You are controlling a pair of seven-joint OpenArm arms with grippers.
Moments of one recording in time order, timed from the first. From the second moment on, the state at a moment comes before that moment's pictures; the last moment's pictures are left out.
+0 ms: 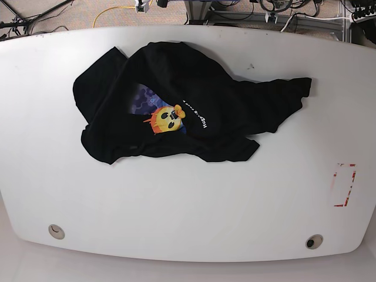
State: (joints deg) left arm 7.2 -8.1 0.6 7.4 -0.6 -7.1 -0.7; right arm -14.3 0.2 18.1 14.6 -9.7 19.0 4.6
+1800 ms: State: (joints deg) left arm 40.3 -9.7 1.3 58.6 -1.7 -6.9 -7.1; right arm -41.1 -1.7 17.3 61.4 -8.3 18.9 4.9
